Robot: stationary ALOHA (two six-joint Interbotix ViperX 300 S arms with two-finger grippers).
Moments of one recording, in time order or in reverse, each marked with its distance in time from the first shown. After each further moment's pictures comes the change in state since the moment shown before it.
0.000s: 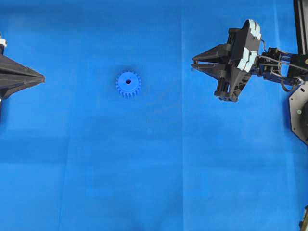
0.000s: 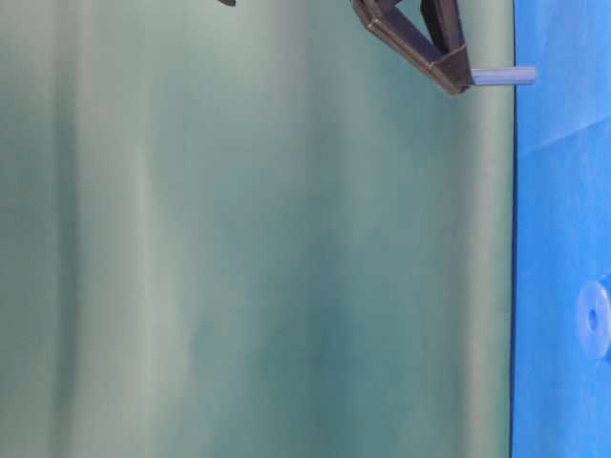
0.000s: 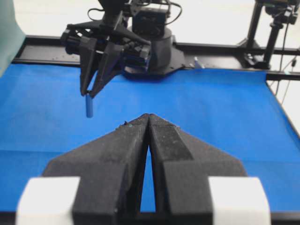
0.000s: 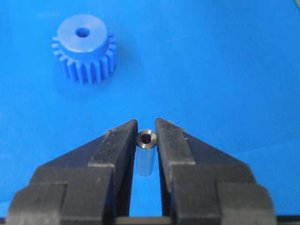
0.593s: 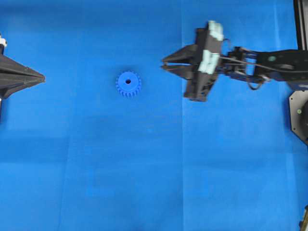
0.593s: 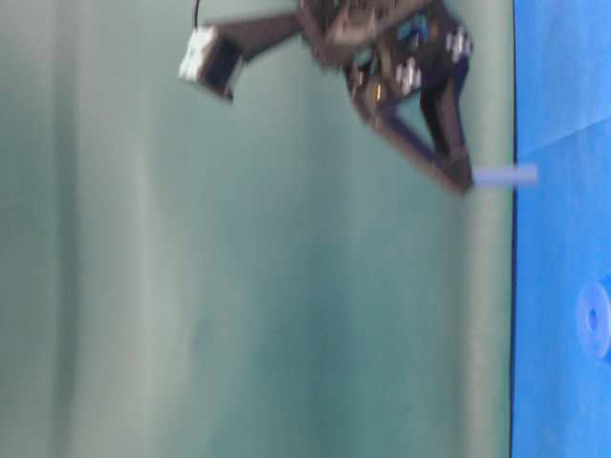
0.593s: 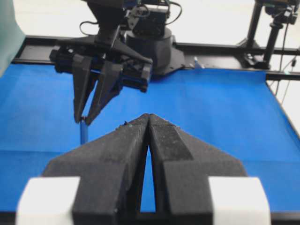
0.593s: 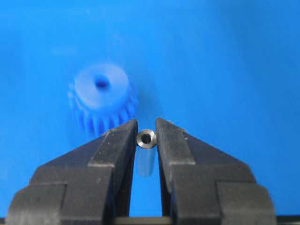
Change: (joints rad) left arm 0.000 0.000 -0.002 0.000 0.002 0.000; right arm 0.052 0.238 -0.253 -0.021 0.002 -0.011
